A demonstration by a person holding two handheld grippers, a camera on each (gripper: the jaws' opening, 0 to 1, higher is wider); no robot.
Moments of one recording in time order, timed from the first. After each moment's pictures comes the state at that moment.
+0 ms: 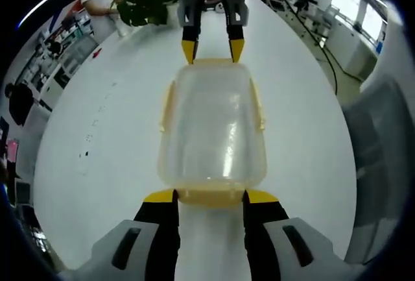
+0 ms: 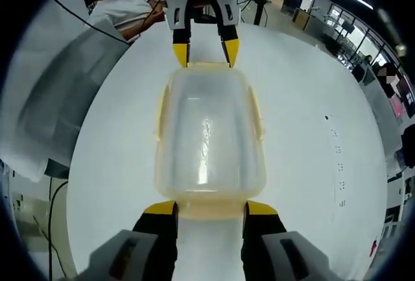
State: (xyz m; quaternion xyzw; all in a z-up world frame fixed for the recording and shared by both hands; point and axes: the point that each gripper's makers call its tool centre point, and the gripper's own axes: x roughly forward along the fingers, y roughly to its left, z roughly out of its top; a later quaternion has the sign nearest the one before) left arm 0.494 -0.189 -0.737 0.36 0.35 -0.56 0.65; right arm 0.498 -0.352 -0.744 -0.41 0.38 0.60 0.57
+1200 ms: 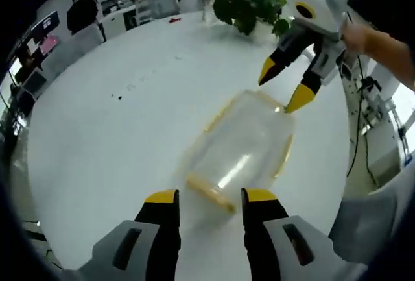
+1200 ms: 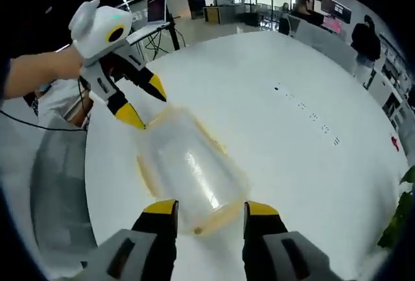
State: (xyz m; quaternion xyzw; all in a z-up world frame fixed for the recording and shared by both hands) left arm 0.501 -0.186 -0.718 0.14 0.46 -0.36 0.80; right arm 0.505 -0.331 -0.715 -0.18 0.46 0.45 0.74
